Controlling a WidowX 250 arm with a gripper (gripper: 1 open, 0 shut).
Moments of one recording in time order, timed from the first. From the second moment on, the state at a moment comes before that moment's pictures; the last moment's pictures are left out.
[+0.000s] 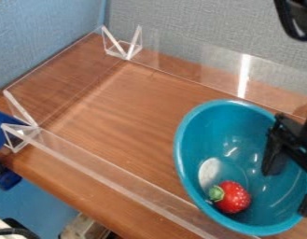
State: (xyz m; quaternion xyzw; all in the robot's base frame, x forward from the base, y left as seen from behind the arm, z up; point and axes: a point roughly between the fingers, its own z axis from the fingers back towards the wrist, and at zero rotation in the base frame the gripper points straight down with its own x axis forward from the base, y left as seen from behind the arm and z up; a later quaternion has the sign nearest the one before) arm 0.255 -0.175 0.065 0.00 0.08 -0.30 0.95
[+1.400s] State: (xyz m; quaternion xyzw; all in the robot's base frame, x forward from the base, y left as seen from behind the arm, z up) arm 0.269 -0.168 0.025 0.02 0.11 -0.28 0.95
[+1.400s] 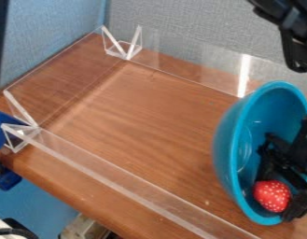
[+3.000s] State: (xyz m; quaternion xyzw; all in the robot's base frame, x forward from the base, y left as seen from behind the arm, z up) arm 0.280 -0.155 0.023 0.03 0.12 -0.25 0.96
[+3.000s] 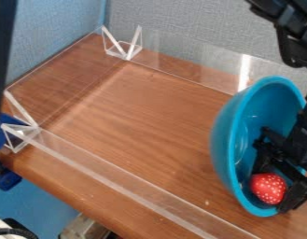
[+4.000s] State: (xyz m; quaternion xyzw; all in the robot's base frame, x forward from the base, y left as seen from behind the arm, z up) arm 0.285 -0.142 0.023 0.04 0.13 -0.23 0.96
